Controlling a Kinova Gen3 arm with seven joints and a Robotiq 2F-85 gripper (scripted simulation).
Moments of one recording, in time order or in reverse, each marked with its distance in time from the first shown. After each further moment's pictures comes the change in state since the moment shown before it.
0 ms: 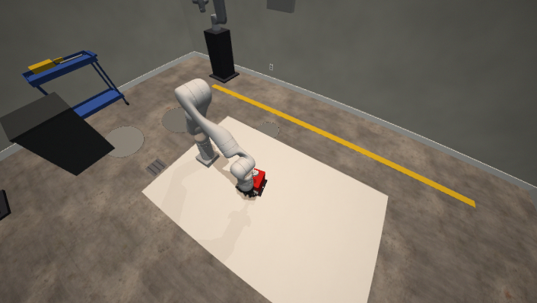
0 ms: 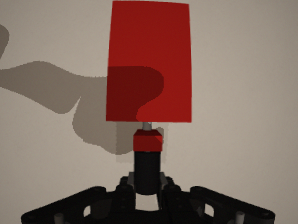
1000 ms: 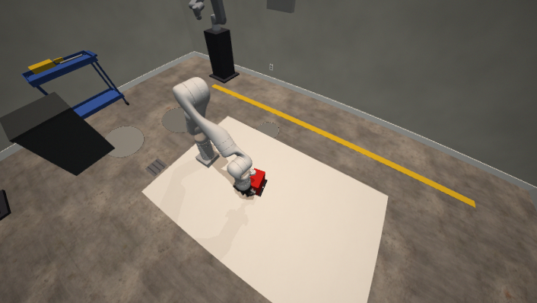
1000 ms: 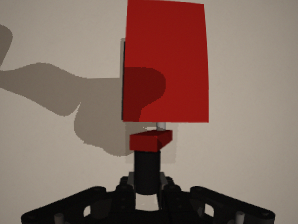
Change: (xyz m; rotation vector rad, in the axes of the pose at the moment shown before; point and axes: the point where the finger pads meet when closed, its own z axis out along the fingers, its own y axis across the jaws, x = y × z) arm 0.000 -0.015 0.003 0.004 0.002 0.003
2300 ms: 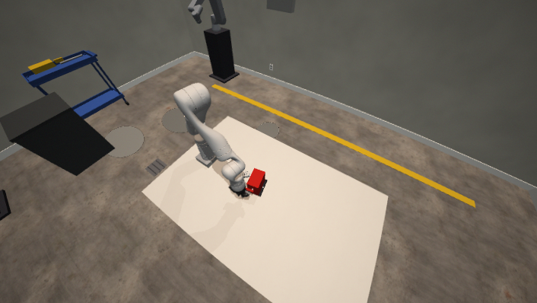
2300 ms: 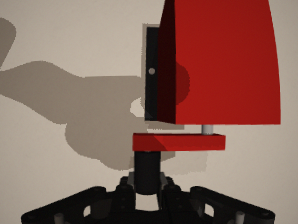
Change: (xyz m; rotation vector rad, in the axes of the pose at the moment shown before) arm 0.000 -0.034 0.048 -0.005 -0.001 -0.003
